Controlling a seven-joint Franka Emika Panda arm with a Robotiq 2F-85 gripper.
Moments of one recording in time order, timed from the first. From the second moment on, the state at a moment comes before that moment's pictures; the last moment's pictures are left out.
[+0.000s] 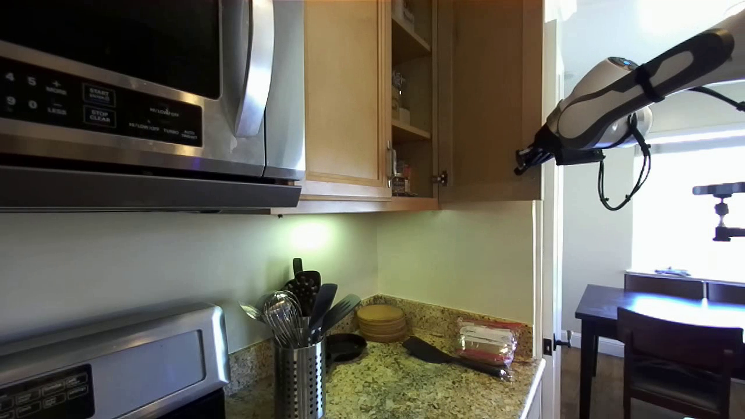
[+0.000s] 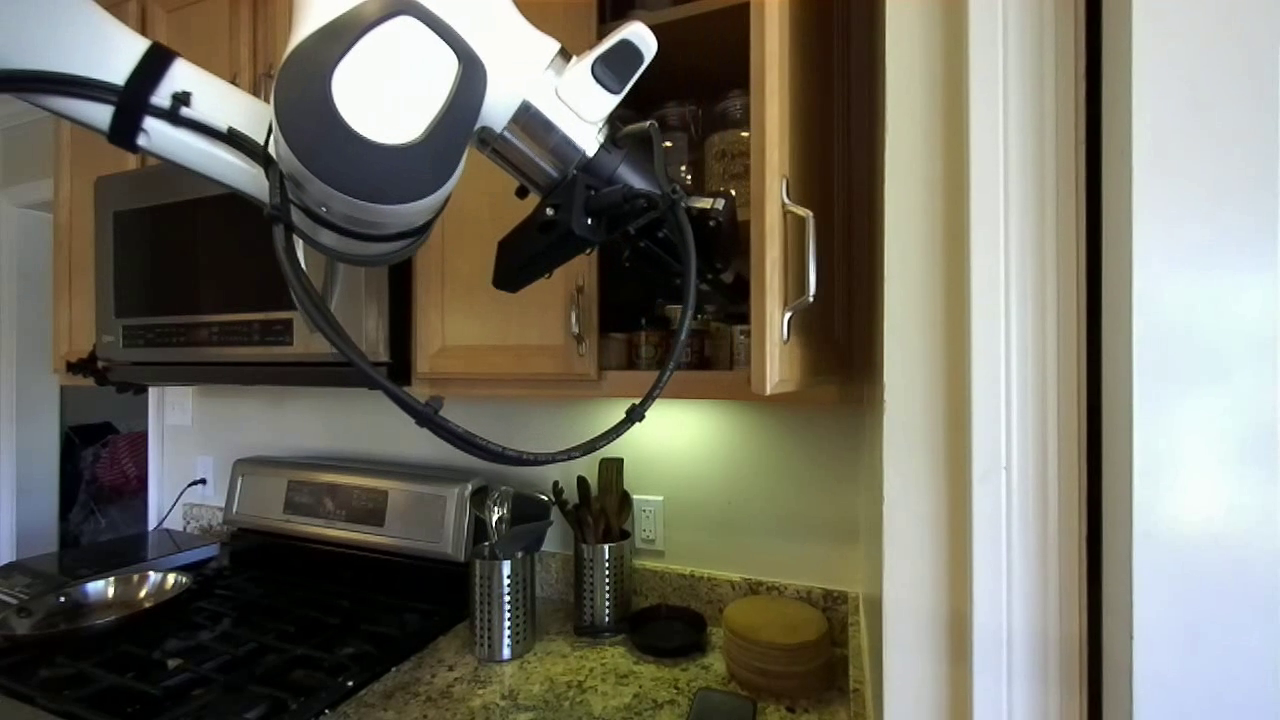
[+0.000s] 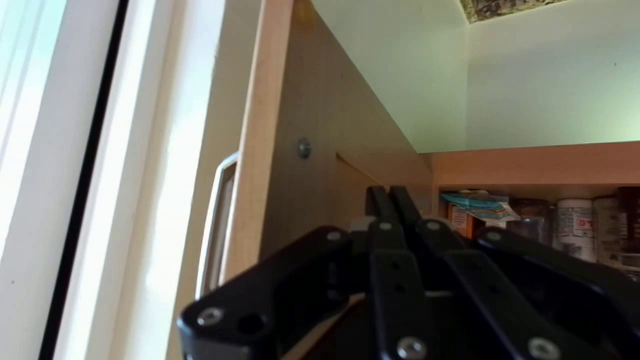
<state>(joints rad) -0.40 -0.50 -0.23 -2.37 -0.17 2.92 -0.06</state>
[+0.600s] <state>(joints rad) -0.21 -0.66 -0.32 -2.38 -0.05 2.60 -0.22</state>
